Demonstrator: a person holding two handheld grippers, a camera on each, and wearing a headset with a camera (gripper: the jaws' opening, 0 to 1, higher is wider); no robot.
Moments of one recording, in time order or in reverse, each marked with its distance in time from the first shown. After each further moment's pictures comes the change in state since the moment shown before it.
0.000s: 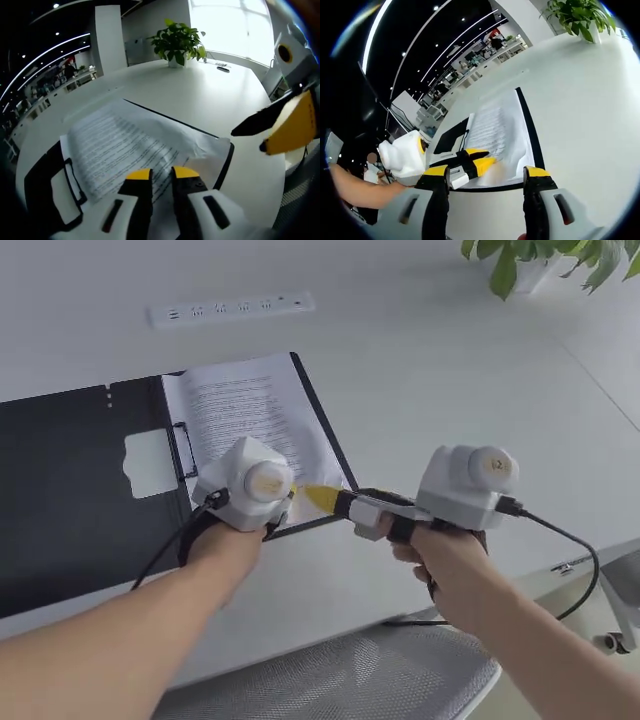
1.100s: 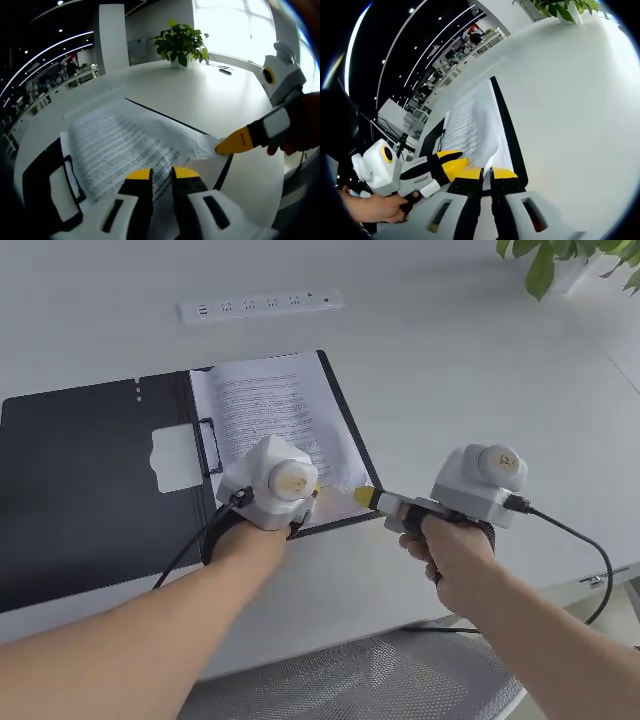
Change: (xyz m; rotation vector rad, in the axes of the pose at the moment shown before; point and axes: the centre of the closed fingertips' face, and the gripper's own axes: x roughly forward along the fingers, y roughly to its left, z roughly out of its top) left arm 0.000 0.000 -0.002 -0.032 -0.004 0.003; right arm 0.021 -0.044 -0.011 0.119 0.046 -0.115
